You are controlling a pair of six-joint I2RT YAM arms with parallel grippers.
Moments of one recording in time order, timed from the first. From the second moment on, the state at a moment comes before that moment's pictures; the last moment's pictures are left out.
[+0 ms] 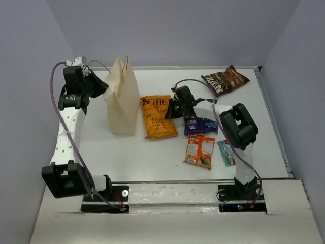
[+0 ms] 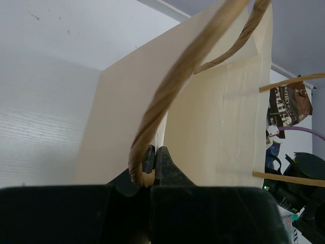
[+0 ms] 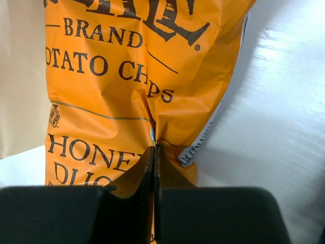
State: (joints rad) left arm 0.09 1.31 1.32 -0.50 0.25 -0.47; right arm 0.57 2.08 1.40 -0.13 -0.30 0.53
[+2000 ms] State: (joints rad) left arm -0.04 1.43 1.41 -0.42 0.16 -0.56; right arm 0.90 2.26 2.46 0.57 0.38 0.34
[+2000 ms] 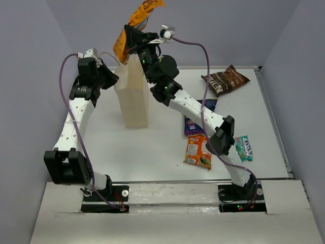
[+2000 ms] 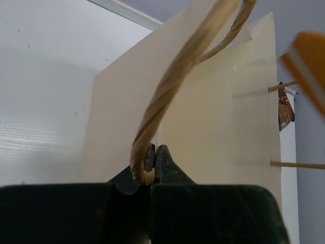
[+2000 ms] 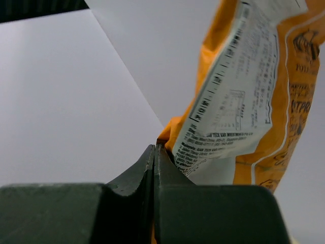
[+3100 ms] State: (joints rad) left arm -0.05 1.43 1.43 -0.44 0.07 -0.56; right arm 0.90 2.11 1.99 0.24 0.27 0.05
